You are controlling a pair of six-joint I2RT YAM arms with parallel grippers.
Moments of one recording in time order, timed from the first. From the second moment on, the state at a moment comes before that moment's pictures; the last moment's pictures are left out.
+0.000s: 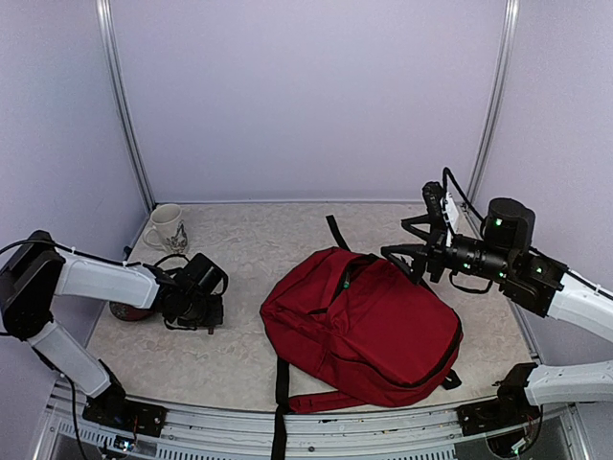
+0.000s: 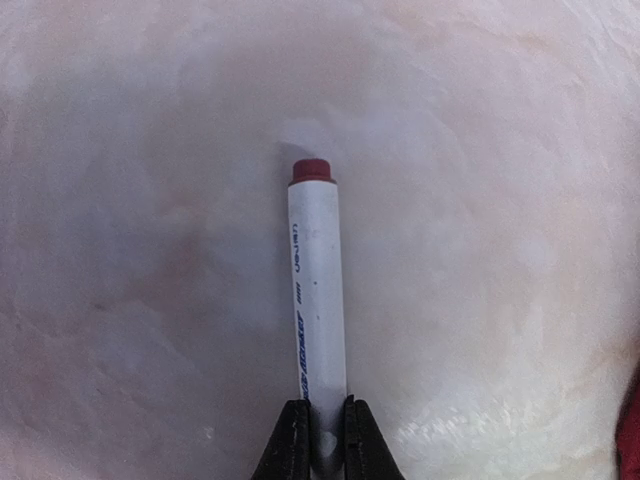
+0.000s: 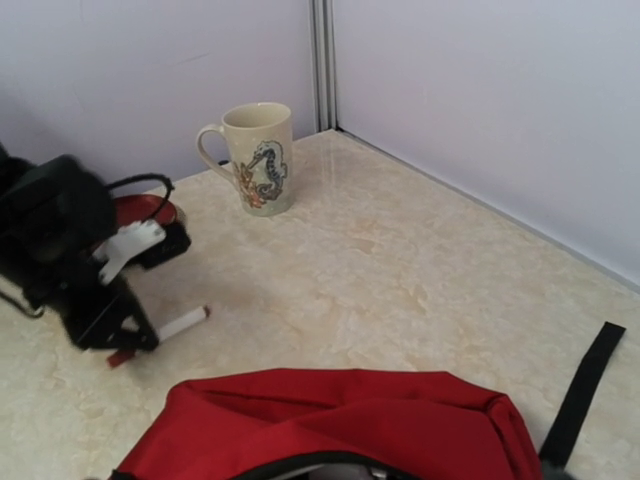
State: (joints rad) left arm -0.68 1.55 0.69 -0.30 -0.27 -0.68; right arm 0.67 0.92 0.72 0.05 -0.30 -0.02
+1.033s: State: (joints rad) left arm -1.15 1.55 0.78 -0.61 -0.12 -0.82; right arm 0.67 0.90 0.72 0.04 -0.33 -0.01
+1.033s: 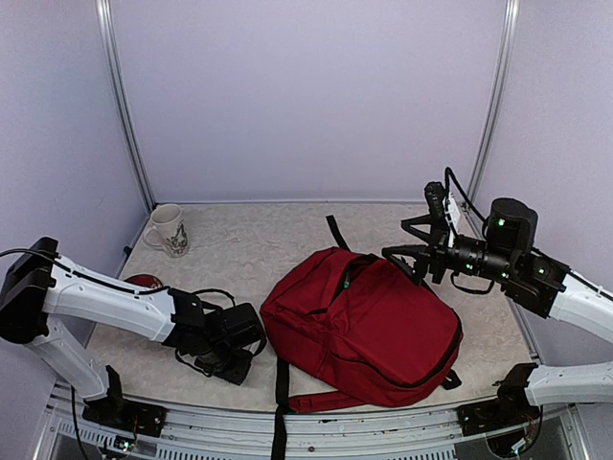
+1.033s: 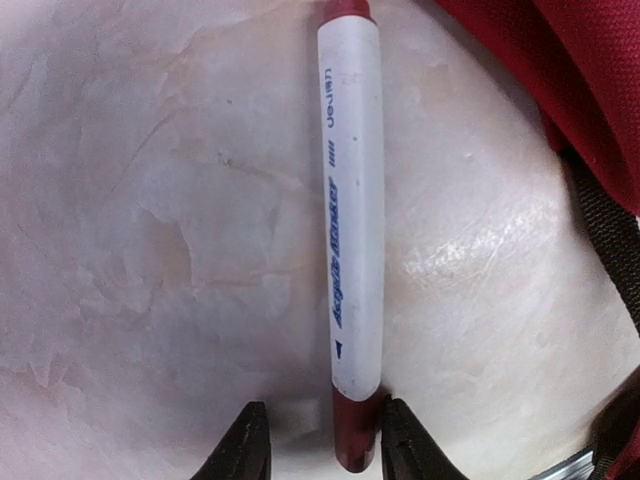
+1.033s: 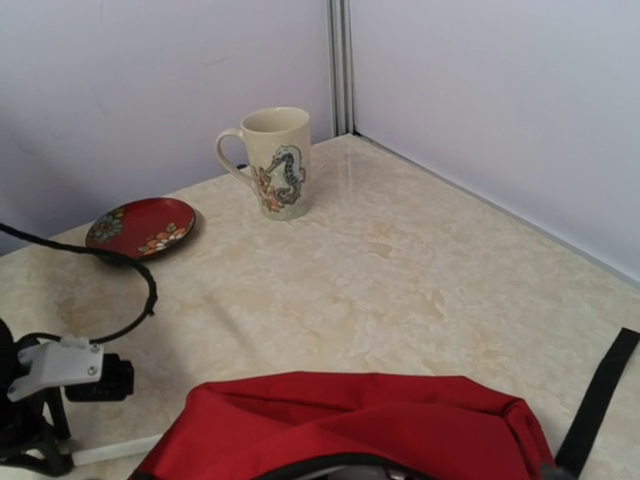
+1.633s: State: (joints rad) left arm -1.15 1.55 0.79 -0.61 -0.12 -0.78; right arm 0.67 0.88 0.72 0.03 -0.32 -0.01
